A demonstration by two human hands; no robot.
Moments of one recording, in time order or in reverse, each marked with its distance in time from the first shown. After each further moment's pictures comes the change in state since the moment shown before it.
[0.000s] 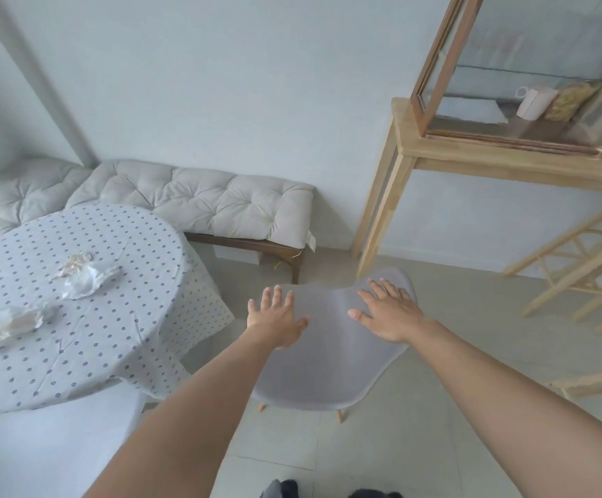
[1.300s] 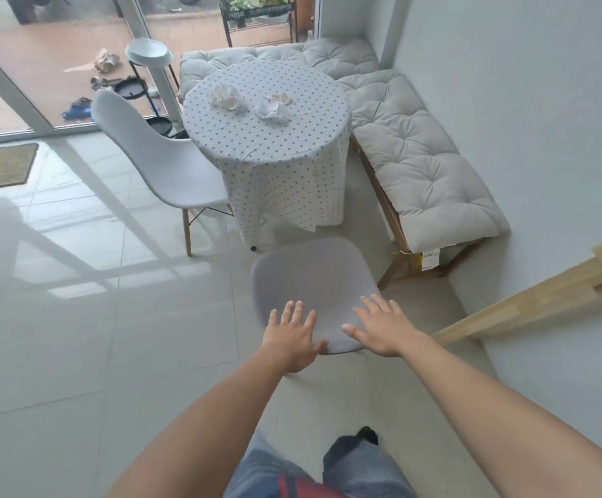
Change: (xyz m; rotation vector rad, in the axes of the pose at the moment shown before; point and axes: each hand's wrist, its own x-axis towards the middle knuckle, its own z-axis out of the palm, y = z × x) left_hand 0.068 0.338 0.099 -0.529 0.028 -0.846; right_hand 0.195 0.184 0.001 -0.588 -0.270 -1.041
